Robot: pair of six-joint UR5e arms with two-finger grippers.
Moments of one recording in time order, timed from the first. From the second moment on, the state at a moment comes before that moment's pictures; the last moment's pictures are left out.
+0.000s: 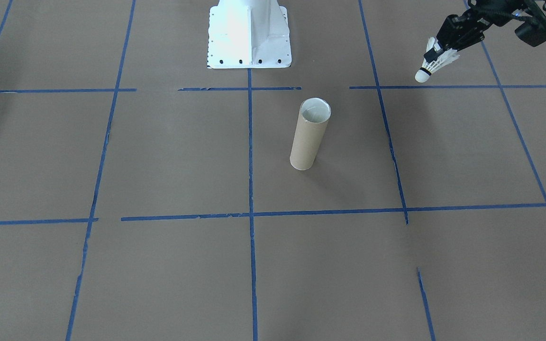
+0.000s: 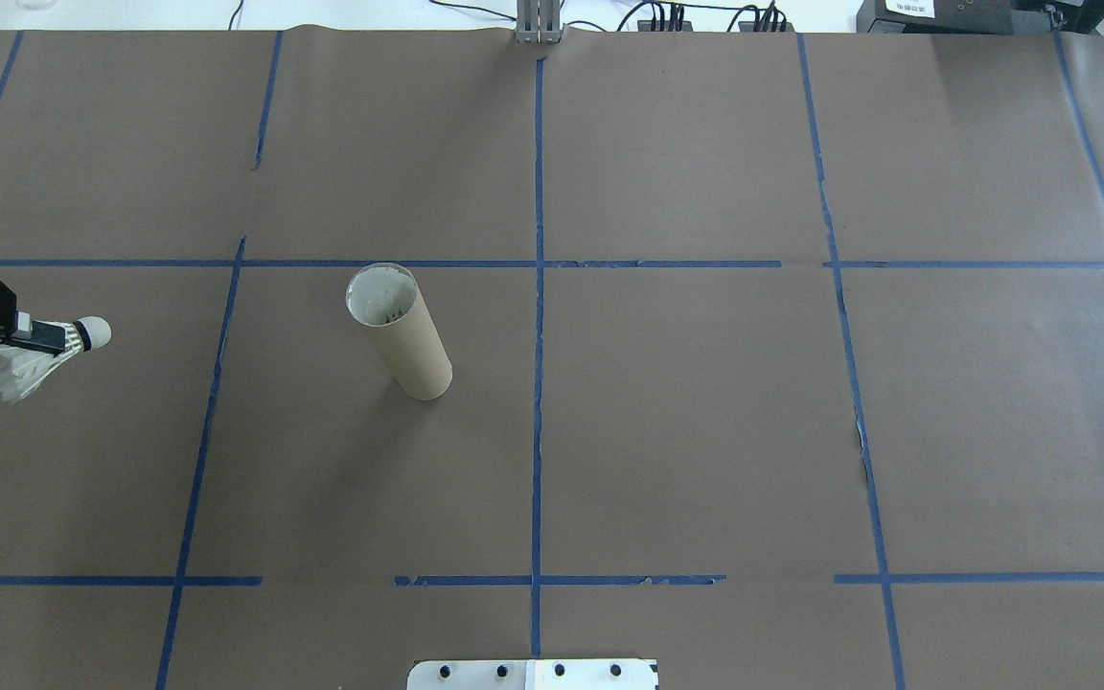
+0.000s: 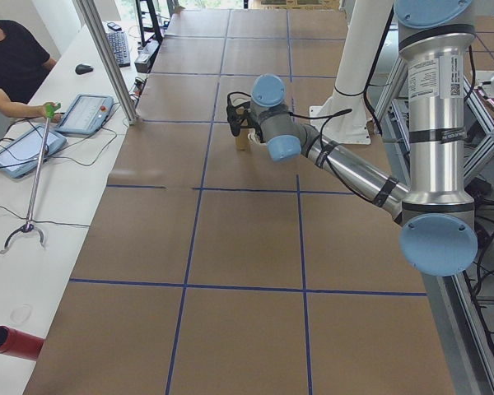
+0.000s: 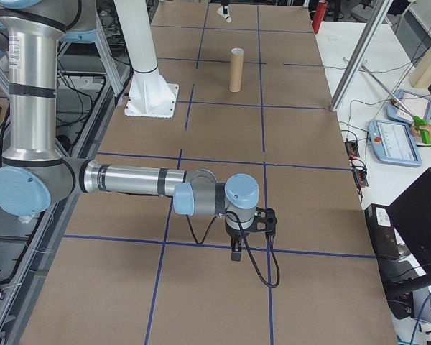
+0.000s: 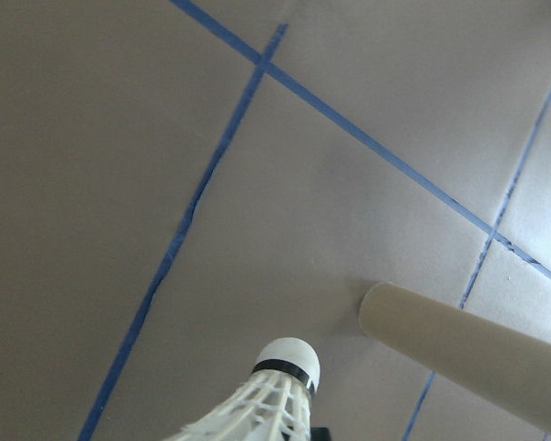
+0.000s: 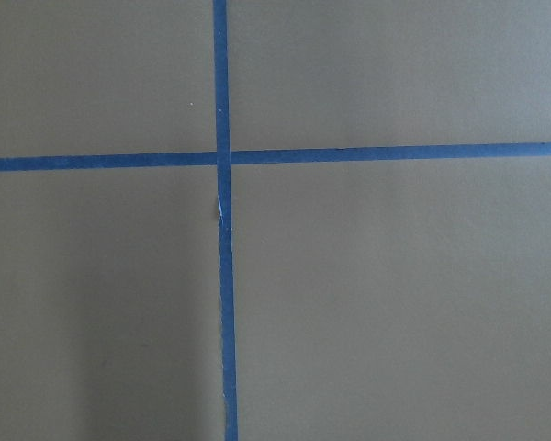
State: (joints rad) left arm -1.06 -1.47 -2.25 -2.15 -2.48 -1.44; right arm 1.56 -1.66 1.63 -1.49 2.30 0.08
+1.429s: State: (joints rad) left arm -0.75 -2.34 -2.36 -0.88 -2.07 -1.24; right arm 1.56 -1.66 1.63 -1.49 2.30 0.08
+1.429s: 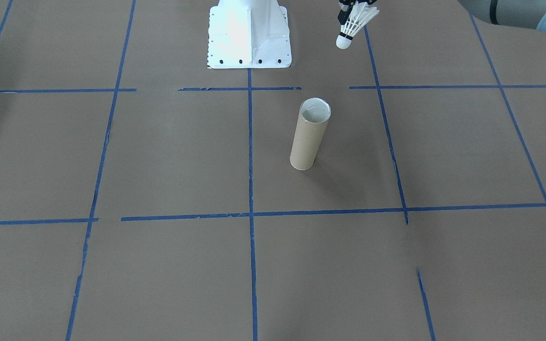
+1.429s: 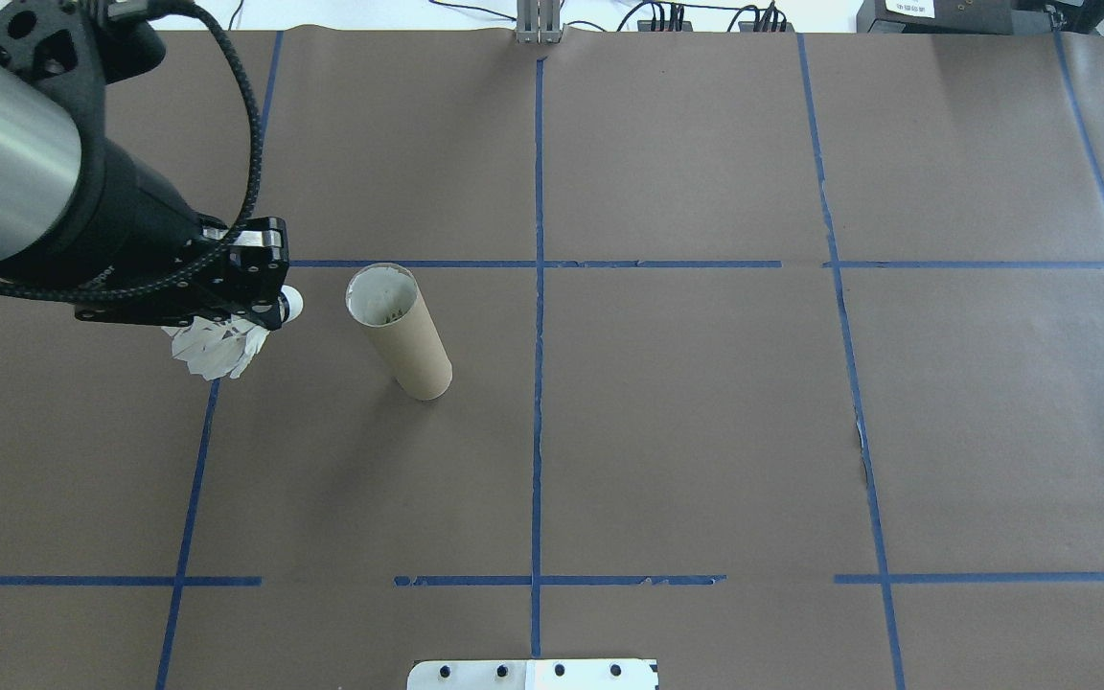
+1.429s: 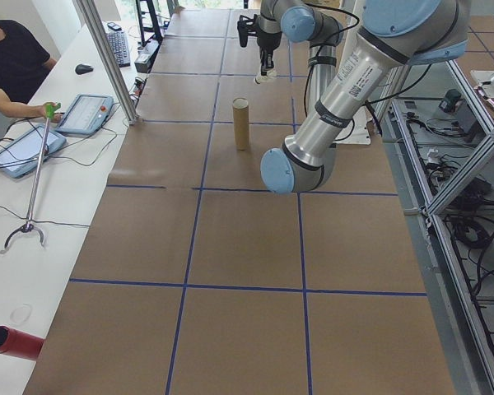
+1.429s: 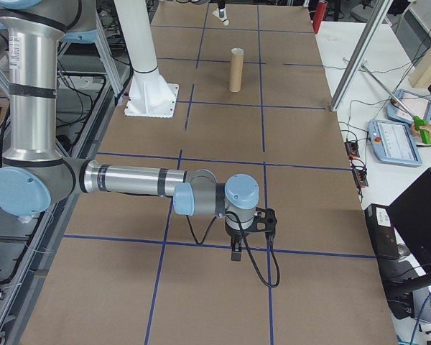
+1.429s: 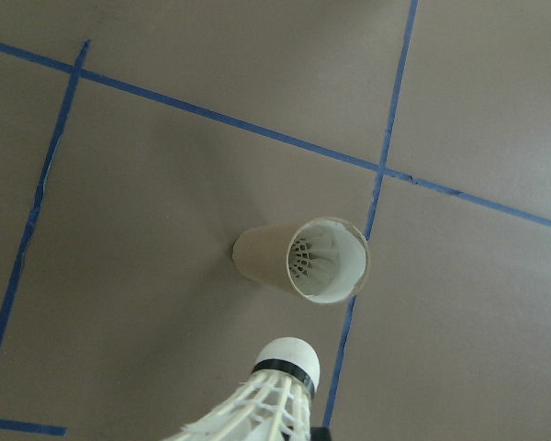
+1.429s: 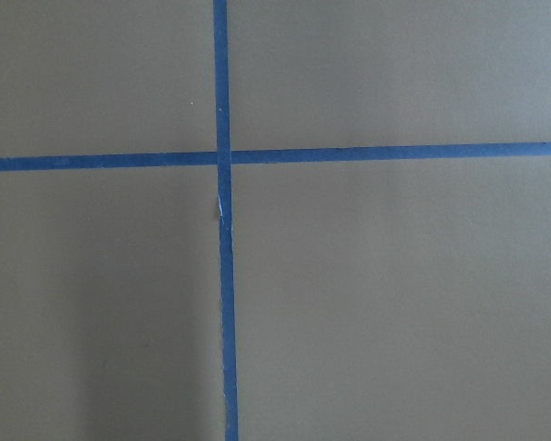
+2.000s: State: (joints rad) left arm -0.70 -2.56 -2.10 -0.70 -1.88 -0.90; right arm 1.56 -1.66 1.63 -1.49 2.30 0.08
